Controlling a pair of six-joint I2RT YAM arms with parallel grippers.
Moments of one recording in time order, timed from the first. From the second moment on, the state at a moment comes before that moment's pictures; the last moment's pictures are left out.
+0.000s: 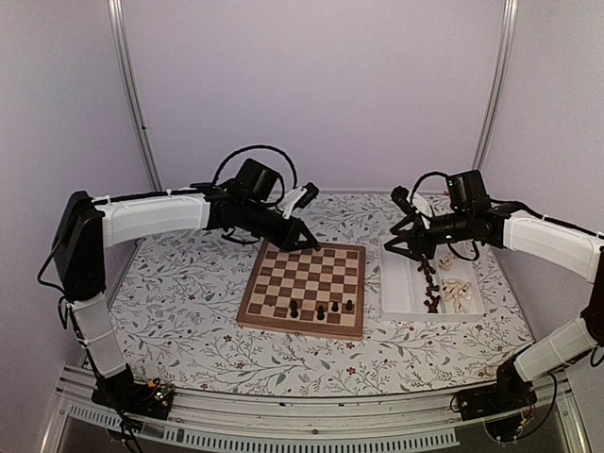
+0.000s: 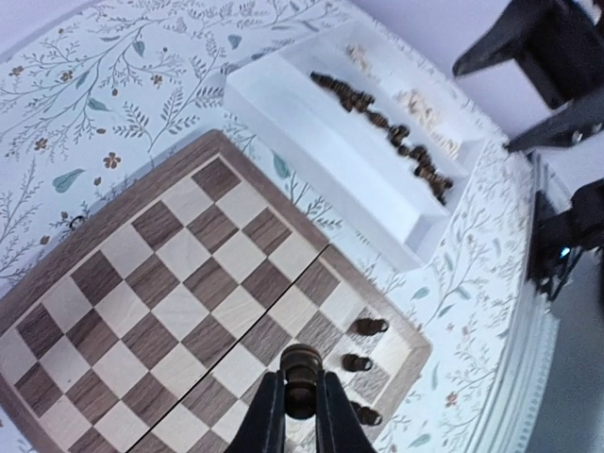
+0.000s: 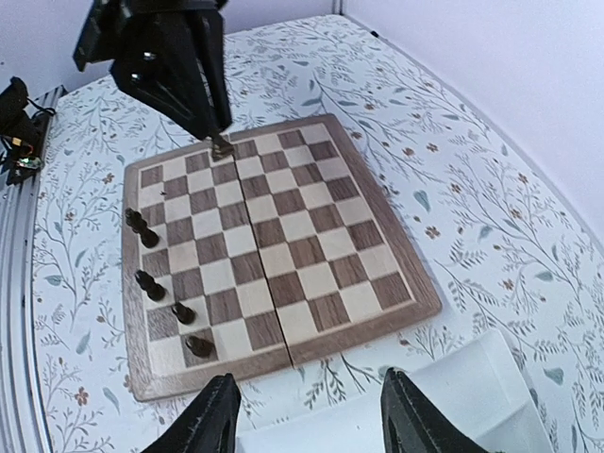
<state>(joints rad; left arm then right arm) -0.73 1.85 1.45 -0.33 0.44 -0.13 0.42 1.40 1.01 -0.29 -0.61 -0.46</state>
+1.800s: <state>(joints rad) -0.94 2.03 1.54 -0.57 0.18 0.06 0.34 1.40 0.91 -0.26 -0.57 -0.50</state>
